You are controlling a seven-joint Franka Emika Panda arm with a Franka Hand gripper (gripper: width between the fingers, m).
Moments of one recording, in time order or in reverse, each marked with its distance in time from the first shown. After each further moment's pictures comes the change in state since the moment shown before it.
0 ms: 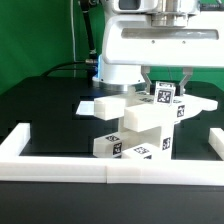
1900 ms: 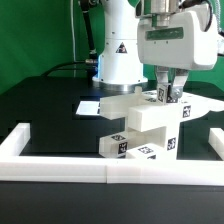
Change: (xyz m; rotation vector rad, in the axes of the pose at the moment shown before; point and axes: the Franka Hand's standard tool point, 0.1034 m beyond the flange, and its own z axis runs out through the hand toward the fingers) arm -0.002 -0.007 0.000 0.017 -0.012 1.082
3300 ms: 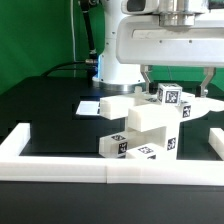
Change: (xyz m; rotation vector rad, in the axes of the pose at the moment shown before) arm -0.009 -0.005 -0.001 -0.008 0.011 -0.932
